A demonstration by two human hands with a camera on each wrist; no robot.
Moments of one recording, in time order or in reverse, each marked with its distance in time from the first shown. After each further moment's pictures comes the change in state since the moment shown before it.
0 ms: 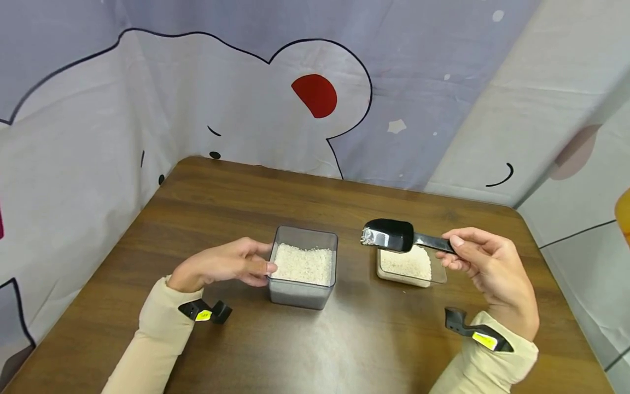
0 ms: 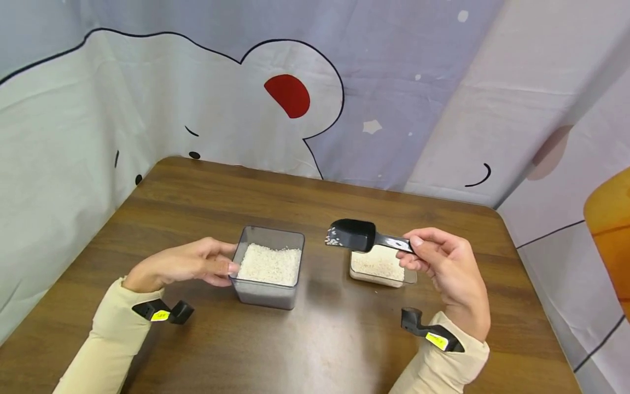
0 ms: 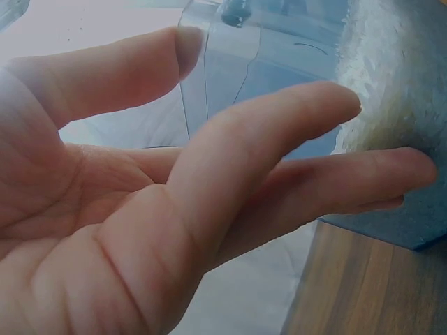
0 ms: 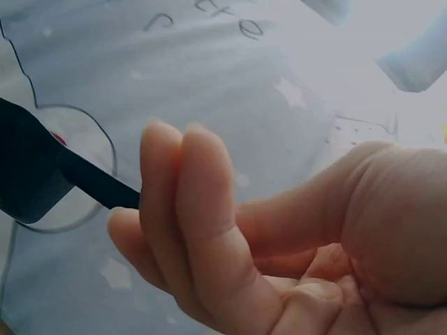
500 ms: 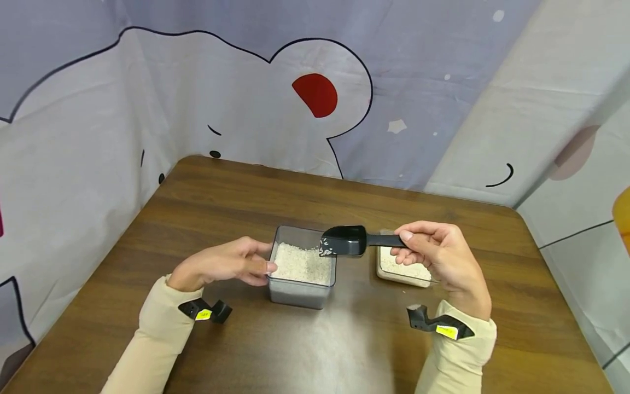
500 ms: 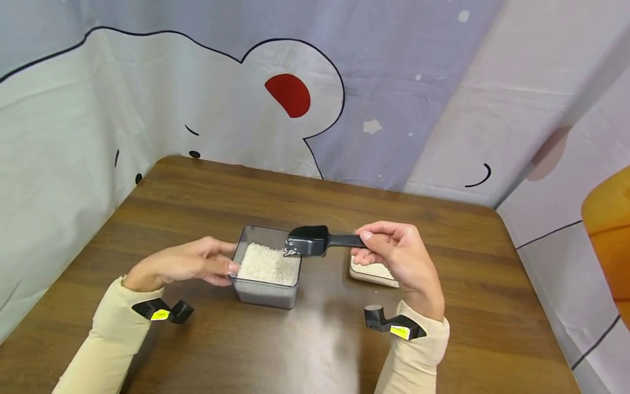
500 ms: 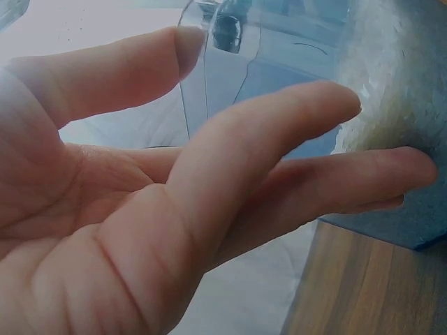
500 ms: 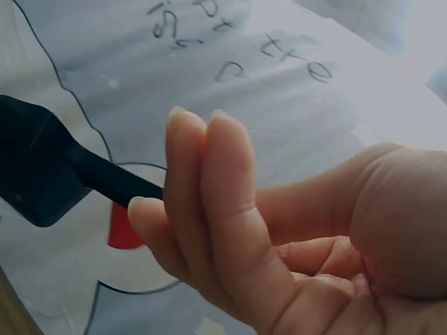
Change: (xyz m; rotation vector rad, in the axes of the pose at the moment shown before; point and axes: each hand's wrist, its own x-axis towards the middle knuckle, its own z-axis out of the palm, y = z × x) left_hand 0.001 0.001 0.001 -0.018 0.008 -0.016; right_hand 0.030 0.019 0.047 -0.147 -0.041 0.141
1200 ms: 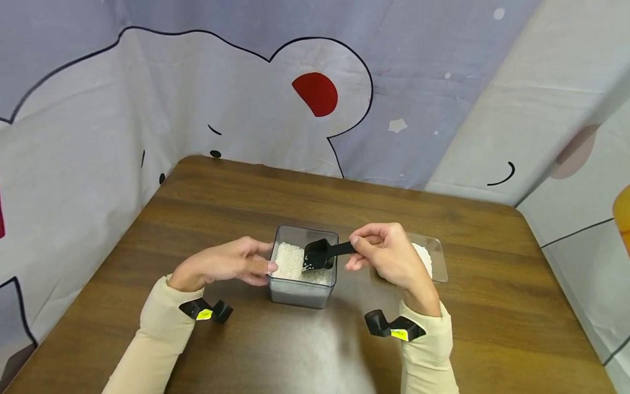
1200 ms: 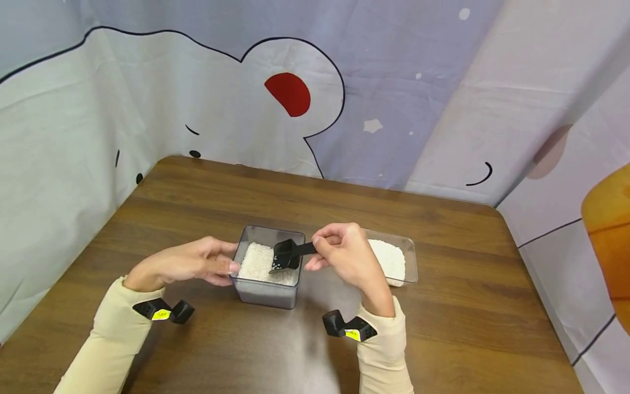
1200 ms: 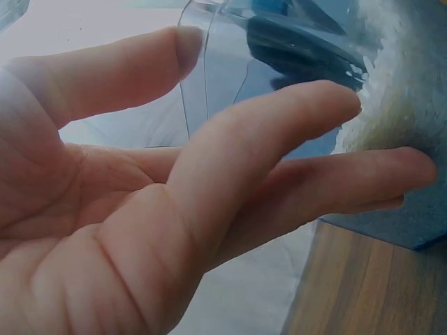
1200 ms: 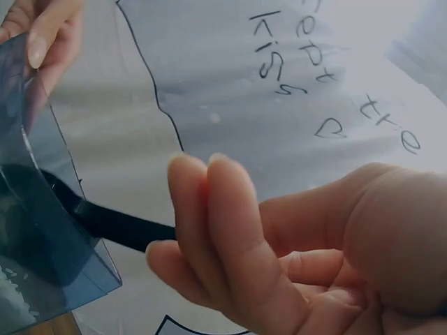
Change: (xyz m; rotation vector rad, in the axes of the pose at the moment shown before) left_hand -0.003 0.002 0.001 0.021 0.018 -0.018; right_hand 0.027 0.016 0.066 -0.354 -0.009 0.099
